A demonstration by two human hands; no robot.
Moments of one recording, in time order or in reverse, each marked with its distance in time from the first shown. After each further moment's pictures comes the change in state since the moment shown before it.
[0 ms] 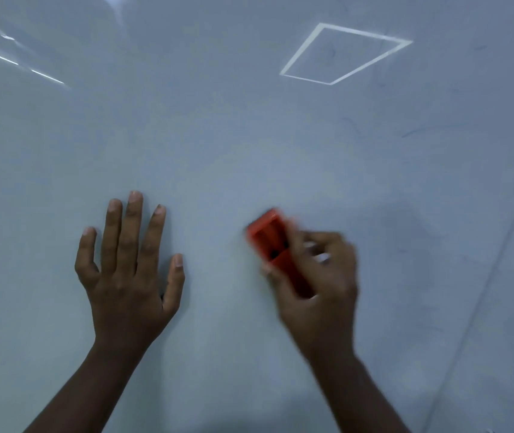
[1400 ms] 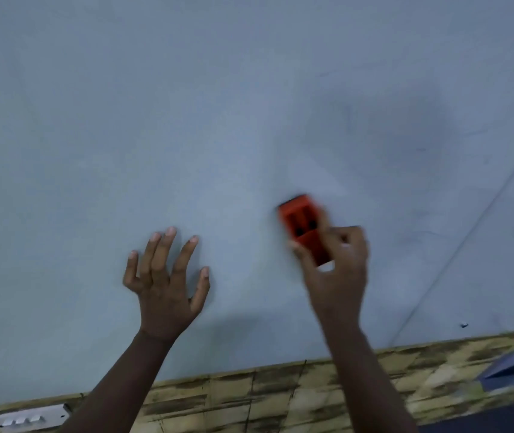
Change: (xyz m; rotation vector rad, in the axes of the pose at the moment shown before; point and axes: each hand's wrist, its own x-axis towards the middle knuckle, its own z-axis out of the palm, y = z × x) left_hand -0.175 0.025 -0.003 -0.084 -0.137 -0.019; right_hand -0.122 0.029 -0.022 -0.119 -0.154 0.334
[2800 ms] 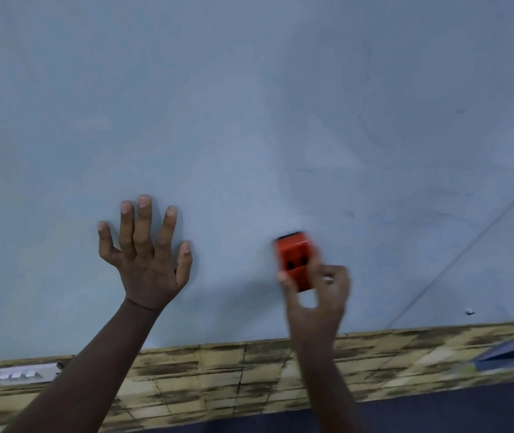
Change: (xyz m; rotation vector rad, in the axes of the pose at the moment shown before) left_hand -0.009 -0.002 0.021 0.084 0.074 0.047; right_hand -0.097 0.042 0.026 0.139 -0.088 0.264
